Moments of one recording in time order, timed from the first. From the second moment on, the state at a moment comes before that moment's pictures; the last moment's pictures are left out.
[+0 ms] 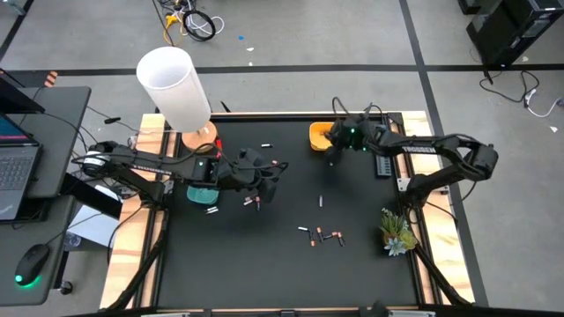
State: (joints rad) left arm -0.08 1.40 1.09 -0.31 -0.36 -0.82; right arm -0.62 1.36 0.61 0.10 0.08 -0.08
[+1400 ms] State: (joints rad) left arm -0.38 1.37 1.09 -0.41 -0.37 -0.82; right arm 0.37 1.27 0.89 -0.60 0.11 0.82
